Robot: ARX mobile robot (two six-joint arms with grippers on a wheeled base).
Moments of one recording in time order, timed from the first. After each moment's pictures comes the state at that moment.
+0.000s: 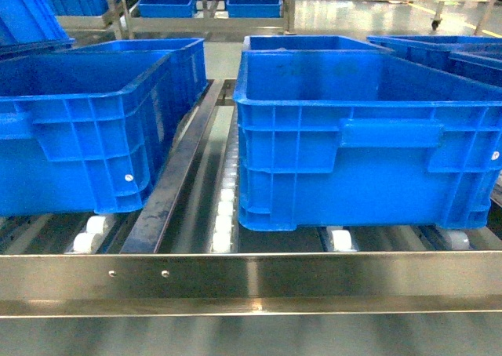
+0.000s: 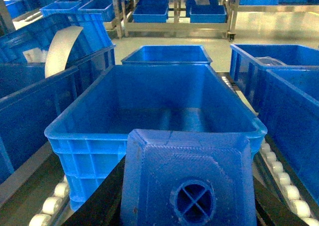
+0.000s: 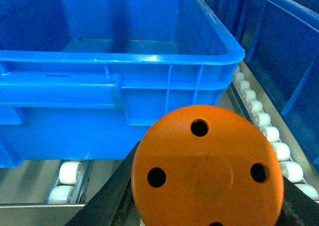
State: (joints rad) left arm 0.08 0.90 0.39 0.46 -0.03 0.06; right arm 0.15 1.35 0.42 0.64 0.19 -0.01
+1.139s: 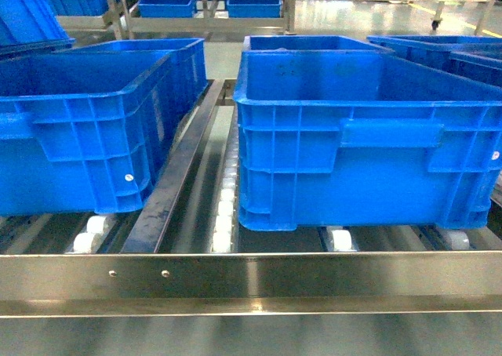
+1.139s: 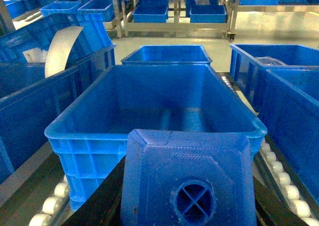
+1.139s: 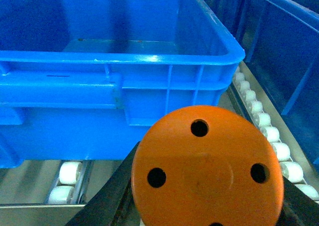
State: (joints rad) left arm 0.08 0.90 0.39 0.47 -0.03 0.06; right arm 0.15 1.35 0.42 0.64 0.19 -0.01
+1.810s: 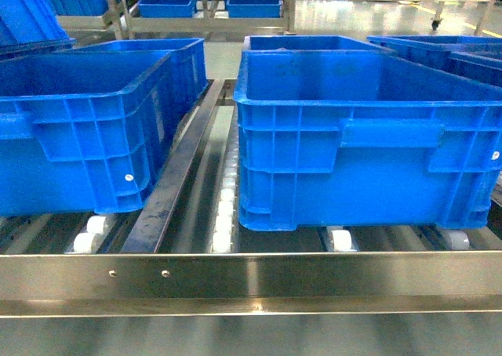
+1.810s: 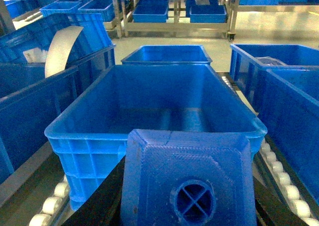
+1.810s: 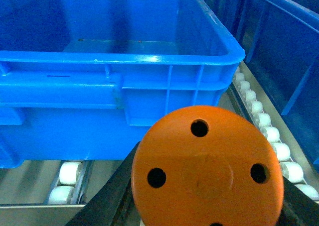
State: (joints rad) left arm 0.08 0.90 0.39 0.46 -0.03 0.06; right arm 0.15 1.35 0.42 0.64 0.19 -0.01
